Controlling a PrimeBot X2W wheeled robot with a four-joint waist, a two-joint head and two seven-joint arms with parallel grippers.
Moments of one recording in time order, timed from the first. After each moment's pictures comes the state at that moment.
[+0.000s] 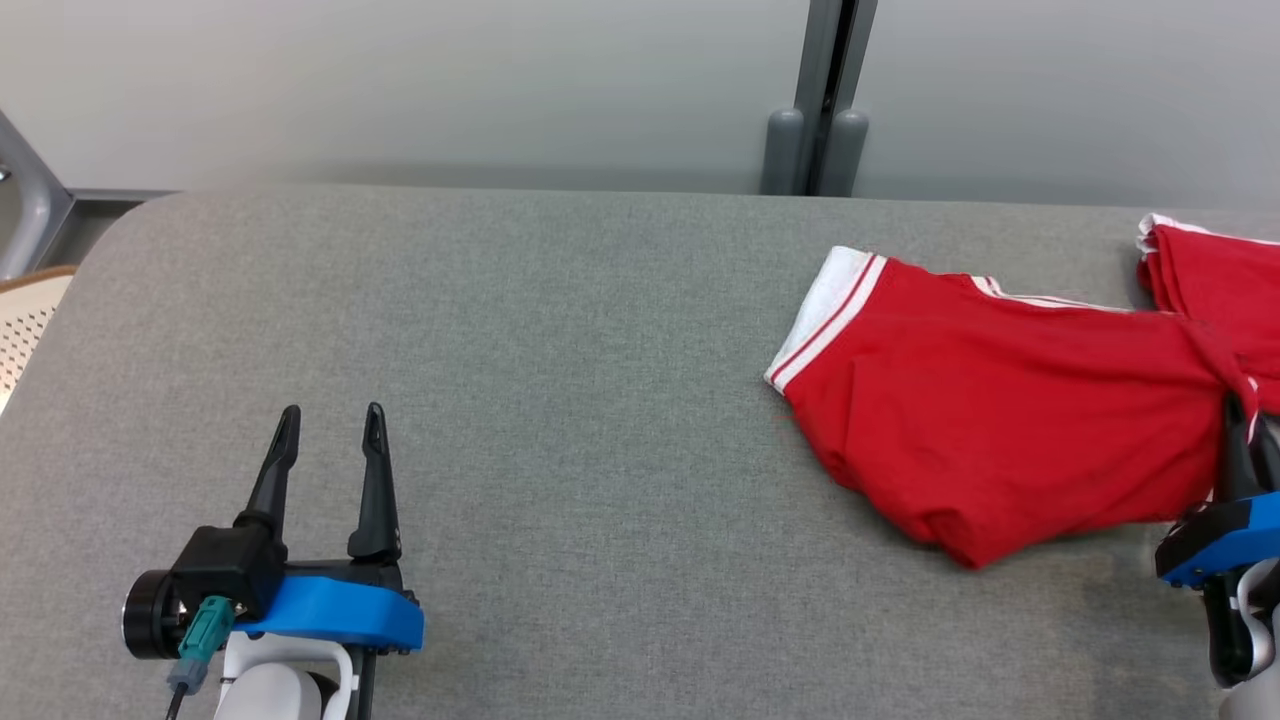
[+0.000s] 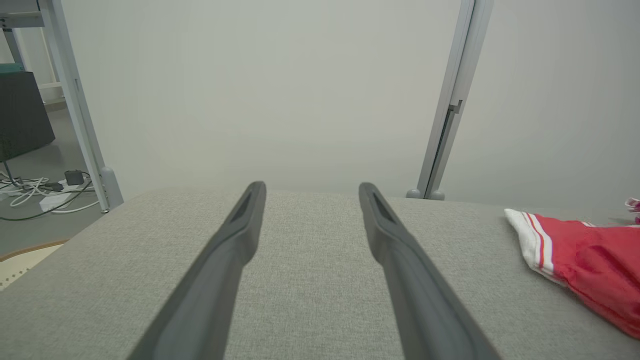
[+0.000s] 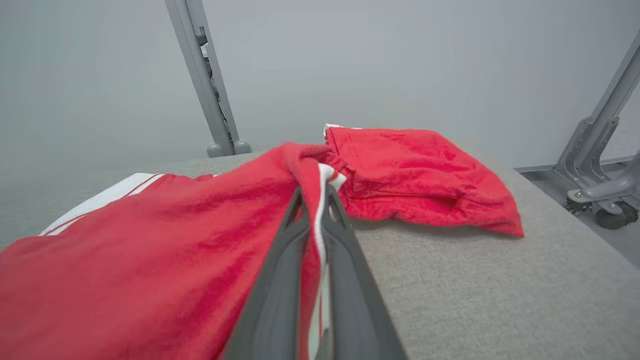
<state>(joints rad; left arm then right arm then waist) -0.14 0.10 -0.07 0.26 -0.19 -0.06 -0.26 -0.39 -0.21 -0.30 0.70 0.15 0.13 -0.26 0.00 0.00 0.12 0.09</state>
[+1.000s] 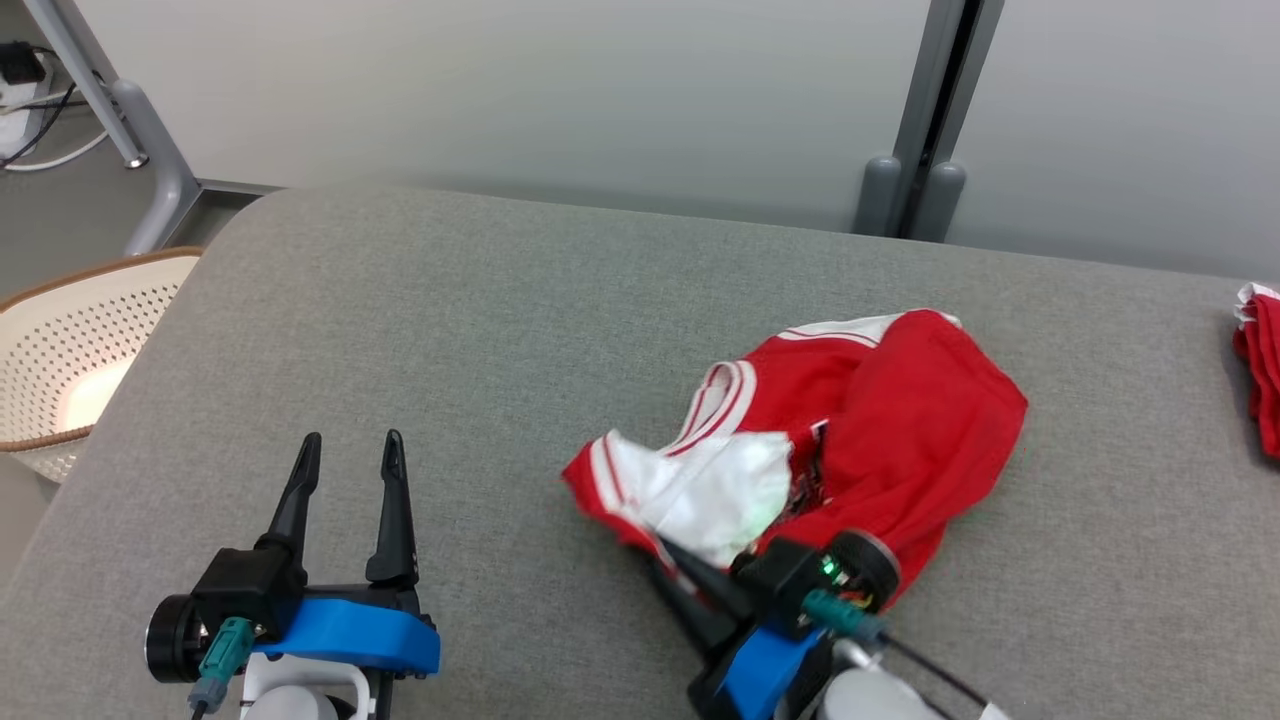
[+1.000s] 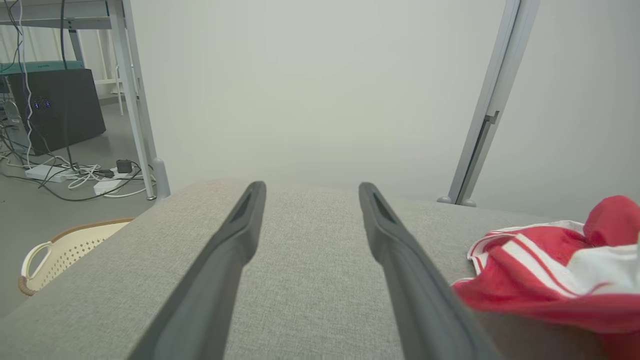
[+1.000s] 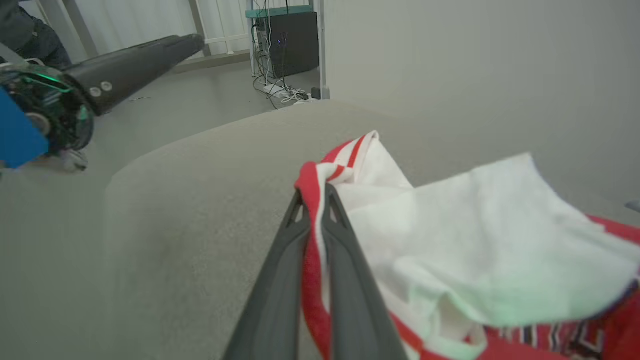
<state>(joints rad) -0.11 0.07 -0.07 0.27 -0.19 -0.08 -0.26 -0.39 -0.05 0.64 0.50 0.25 0.13 -0.21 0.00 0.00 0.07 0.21</state>
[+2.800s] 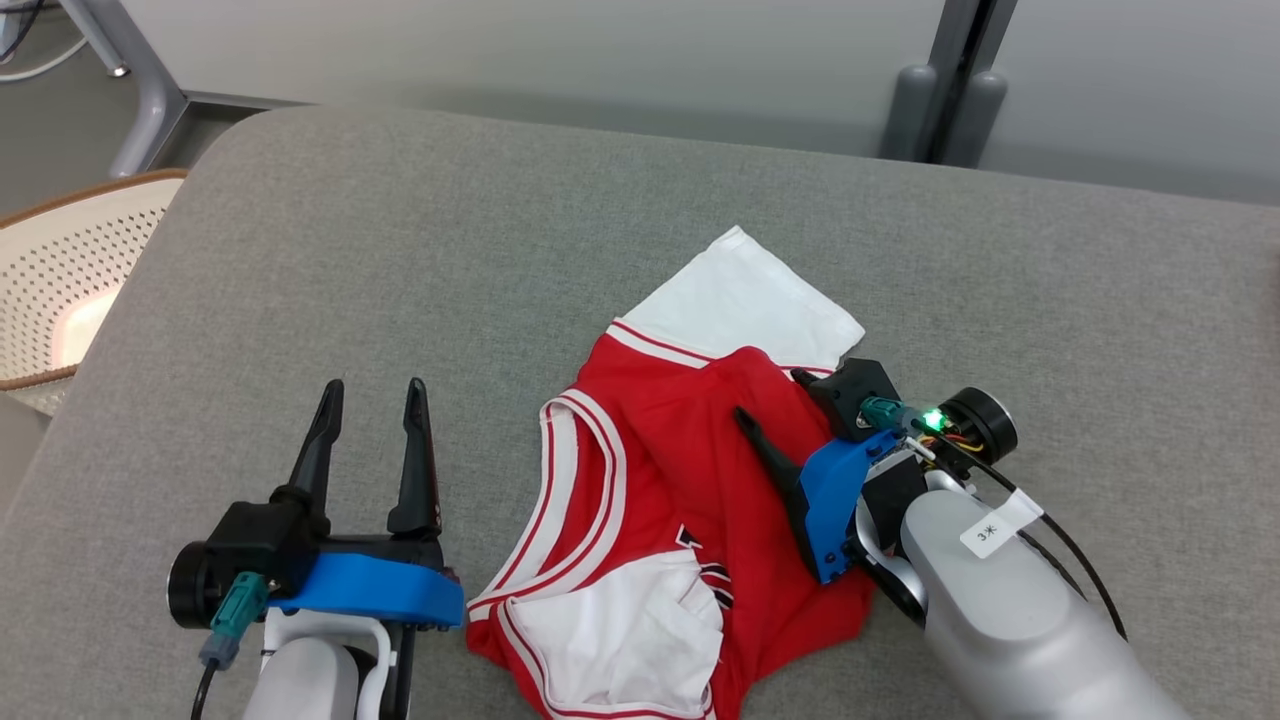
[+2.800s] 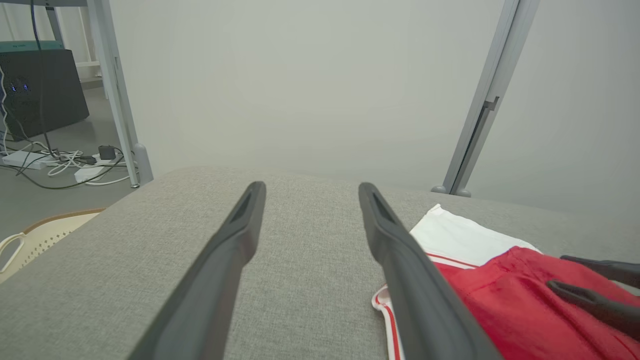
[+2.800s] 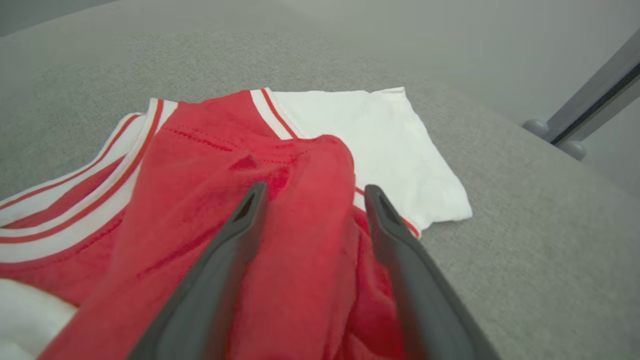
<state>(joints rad) -0.18 0.05 -0.10 0.26 -0.21 -0.08 -0.26 -0.67 -0.06 0.49 0.86 0.13 0.13 -0.06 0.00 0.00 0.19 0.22</state>
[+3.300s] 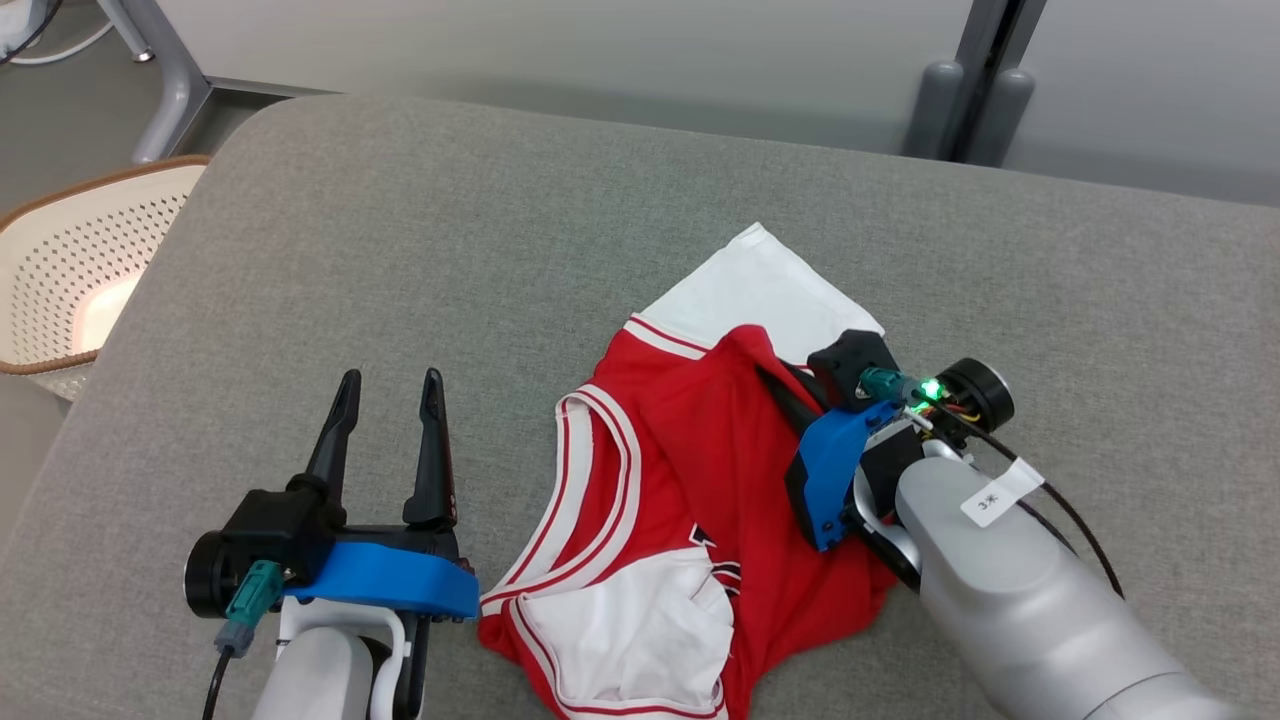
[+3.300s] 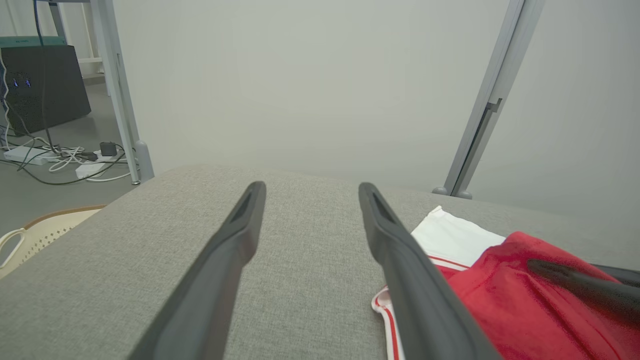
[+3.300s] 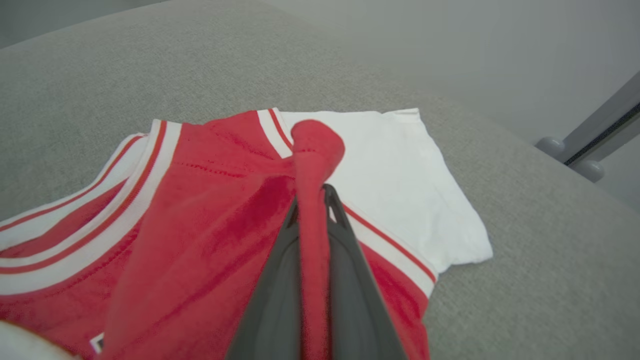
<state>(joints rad) -0.20 0.05 -0.14 0.28 -0.23 -0.06 -0.26 -0.78 -0.05 0.58 1.04 0.21 0.13 -0.14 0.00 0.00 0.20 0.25</state>
